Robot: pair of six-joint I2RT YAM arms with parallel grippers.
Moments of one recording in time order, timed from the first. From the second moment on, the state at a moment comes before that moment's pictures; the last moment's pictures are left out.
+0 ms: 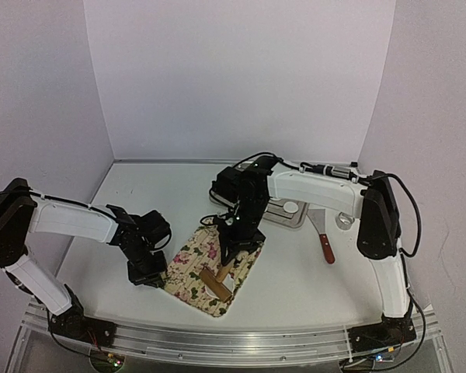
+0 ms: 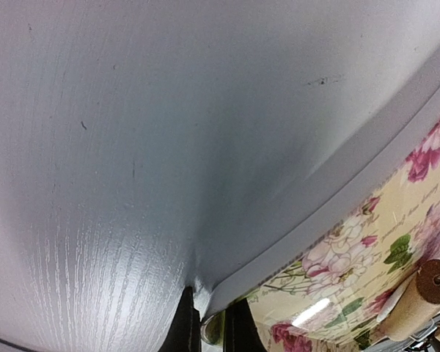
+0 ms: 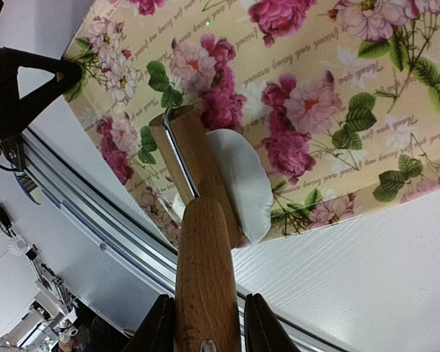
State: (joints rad) left arm -0.82 1.55 0.77 -0.65 0.14 -1.14; right arm 0.97 2.21 1.97 -1.26 -0.41 0.46
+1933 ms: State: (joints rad) left arm -0.82 1.54 0.76 -0.65 0.13 -1.12; right arm 0.97 2.28 1.97 -1.22 -0.54 0.49
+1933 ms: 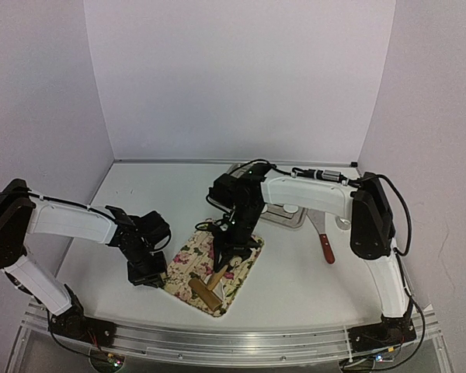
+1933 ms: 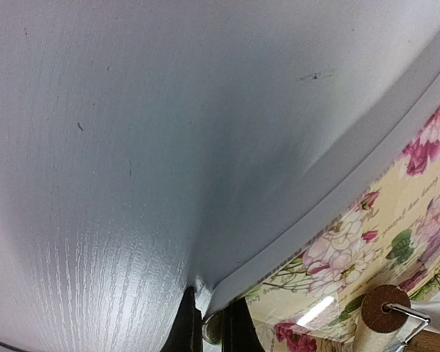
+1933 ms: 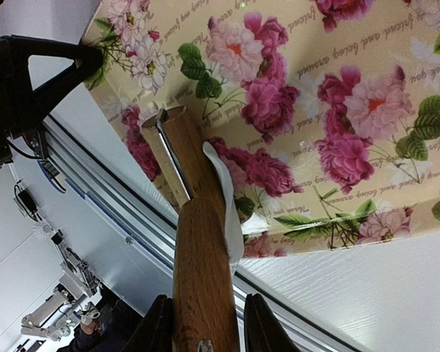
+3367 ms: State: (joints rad) left arm -0.82 1.59 0.84 -0.65 0.00 -0.99; right arm 0.95 2.00 1.96 -1.33 -0.41 0.49
